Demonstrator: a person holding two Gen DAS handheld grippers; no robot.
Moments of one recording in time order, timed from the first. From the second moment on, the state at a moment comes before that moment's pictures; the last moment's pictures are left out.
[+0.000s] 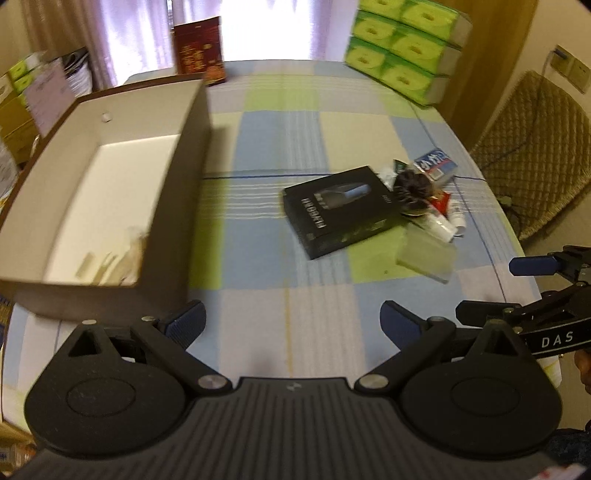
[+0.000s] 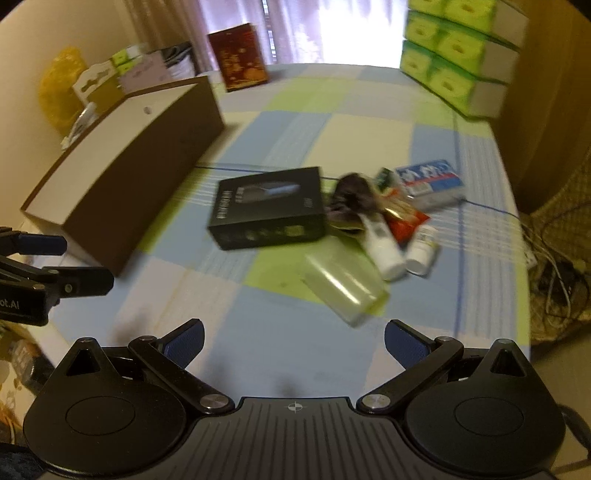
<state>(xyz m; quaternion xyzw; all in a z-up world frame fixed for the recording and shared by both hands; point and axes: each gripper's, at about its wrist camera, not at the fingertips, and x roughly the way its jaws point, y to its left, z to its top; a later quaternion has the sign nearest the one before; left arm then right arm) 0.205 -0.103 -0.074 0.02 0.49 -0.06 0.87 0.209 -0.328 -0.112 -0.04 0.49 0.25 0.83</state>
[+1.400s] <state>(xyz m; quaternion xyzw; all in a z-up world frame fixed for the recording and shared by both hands) 0.312 -0.156 -0.134 0.14 0.51 -0.17 0.83 0.243 -0.357 -0.178 -0.13 0.47 0.32 0.81</state>
